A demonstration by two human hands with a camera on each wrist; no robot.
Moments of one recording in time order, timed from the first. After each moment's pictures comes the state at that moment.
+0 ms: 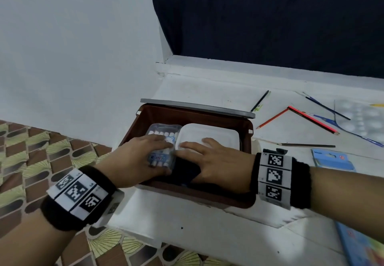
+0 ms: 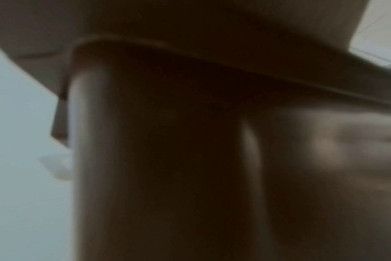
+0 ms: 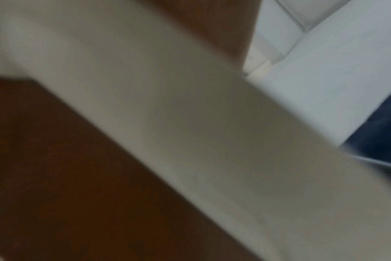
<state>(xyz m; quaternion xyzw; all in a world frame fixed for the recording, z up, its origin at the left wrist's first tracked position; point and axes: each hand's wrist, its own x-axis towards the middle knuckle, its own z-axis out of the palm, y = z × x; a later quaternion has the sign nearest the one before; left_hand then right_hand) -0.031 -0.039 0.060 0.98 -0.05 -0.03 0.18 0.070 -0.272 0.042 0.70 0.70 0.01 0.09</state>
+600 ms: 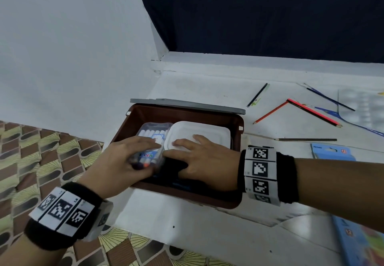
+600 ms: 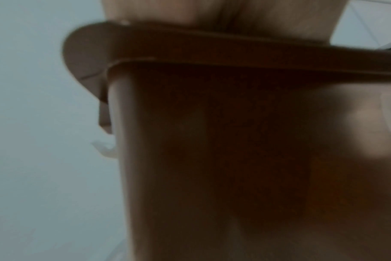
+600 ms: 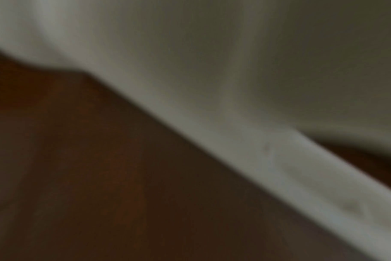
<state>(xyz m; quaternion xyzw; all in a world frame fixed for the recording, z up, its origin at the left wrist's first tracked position) -0.049 -0.049 0.056 0.96 -0.04 0.06 0.26 0.069 -0.272 0.045 0.71 0.70 0.01 0.04</state>
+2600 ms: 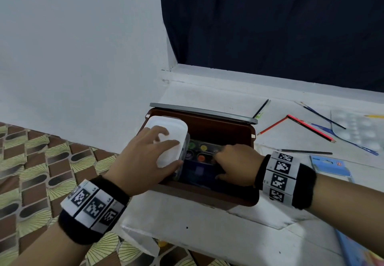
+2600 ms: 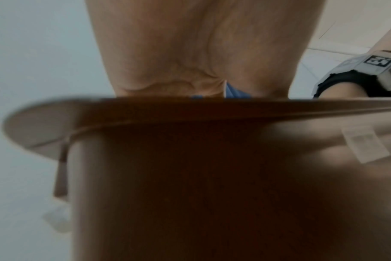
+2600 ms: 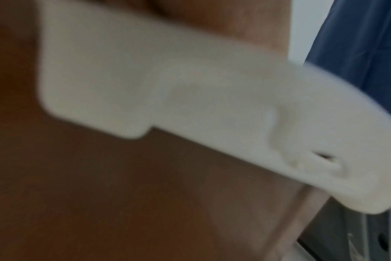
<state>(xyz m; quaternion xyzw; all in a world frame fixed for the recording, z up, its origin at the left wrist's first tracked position) -0.056 -0.052 0.062 0.99 -0.02 0.10 0.11 0.065 -0.275 0.066 0.87 0.46 -0.13 0.12</state>
